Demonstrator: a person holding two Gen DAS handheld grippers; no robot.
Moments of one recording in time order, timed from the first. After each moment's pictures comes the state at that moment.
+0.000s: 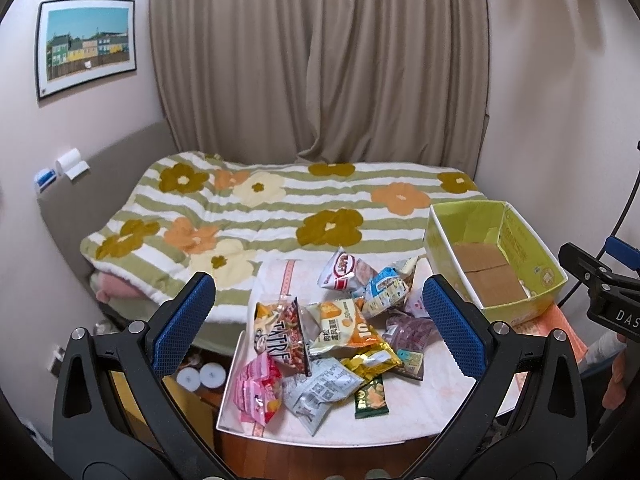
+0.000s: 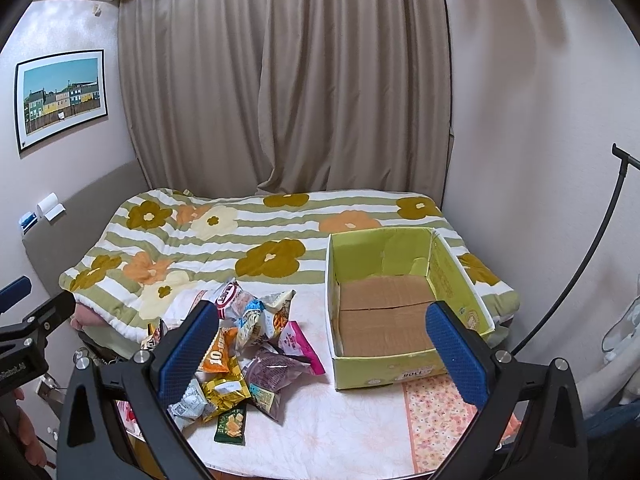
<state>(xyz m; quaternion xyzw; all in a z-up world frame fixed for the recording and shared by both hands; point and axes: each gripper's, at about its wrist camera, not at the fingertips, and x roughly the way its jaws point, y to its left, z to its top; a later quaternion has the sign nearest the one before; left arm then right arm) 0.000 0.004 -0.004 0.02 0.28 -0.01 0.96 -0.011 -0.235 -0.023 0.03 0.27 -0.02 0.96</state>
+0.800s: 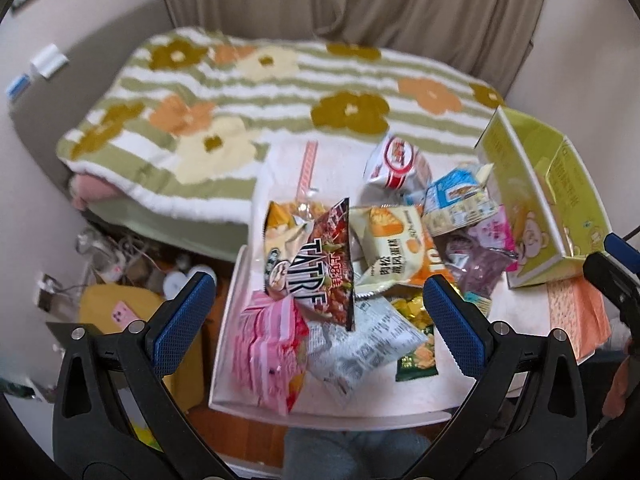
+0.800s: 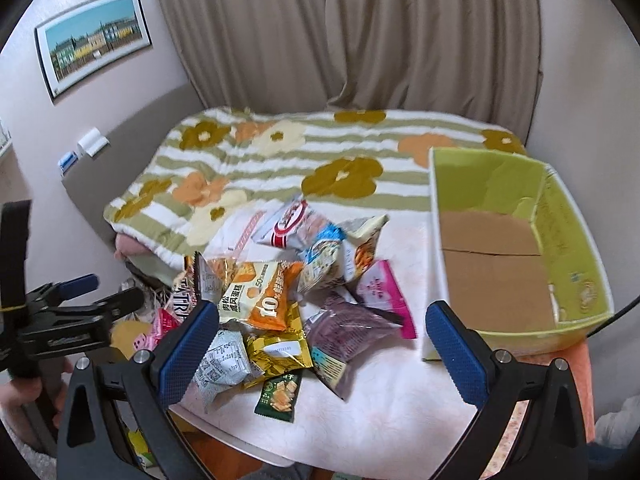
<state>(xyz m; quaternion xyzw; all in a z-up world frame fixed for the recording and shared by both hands) 0.120 0.076 -0.141 -0.04 0.49 -0.01 0.87 0.091 -0.172 -0.115 0.03 0.42 0.12 0.90</state>
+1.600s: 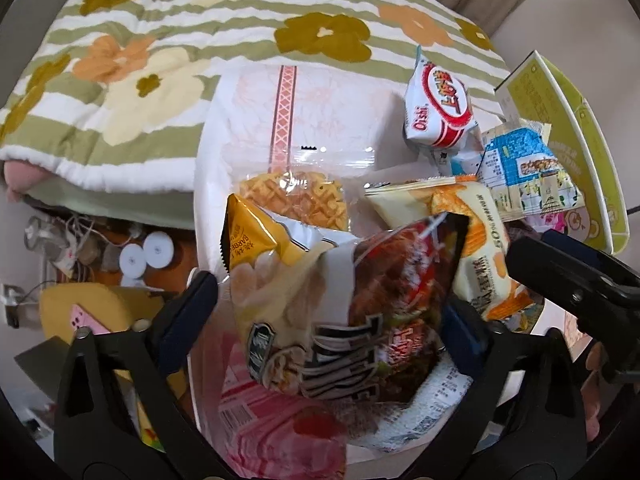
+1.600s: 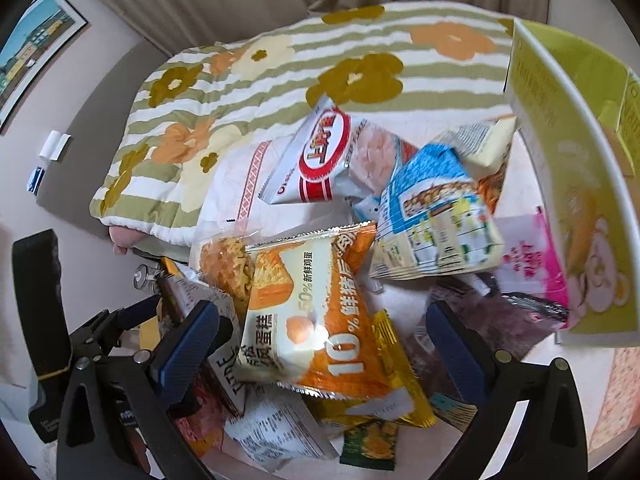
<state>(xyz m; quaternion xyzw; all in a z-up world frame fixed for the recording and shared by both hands) 0.218 0.101 -0.249 -0.05 0.59 -0.09 0.80 0.197 -0.095 -0.219 0.12 0.57 0.10 0.81</state>
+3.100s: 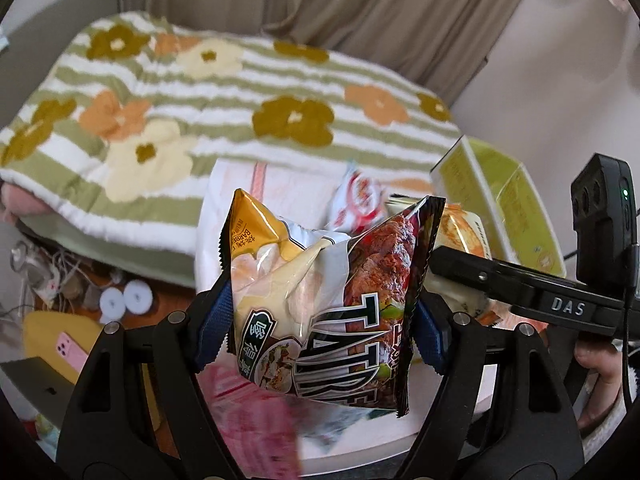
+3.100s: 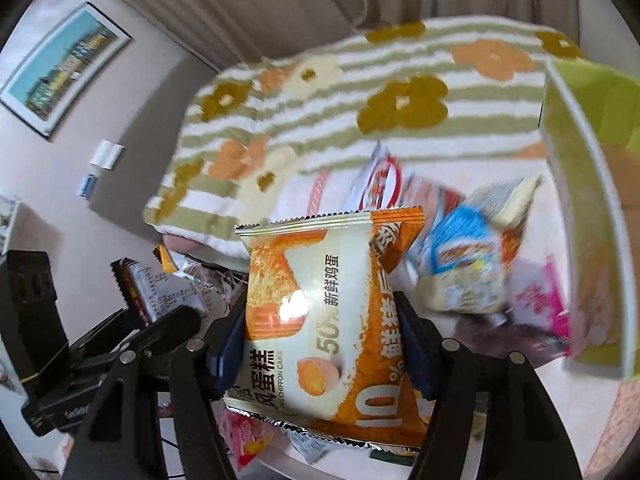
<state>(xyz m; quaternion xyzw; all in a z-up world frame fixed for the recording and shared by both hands) 0.182 0.099 -0.126 -0.11 0.47 -0.12 0.87 0.191 -0.126 -0.147 0.16 0.52 0.20 0.82</state>
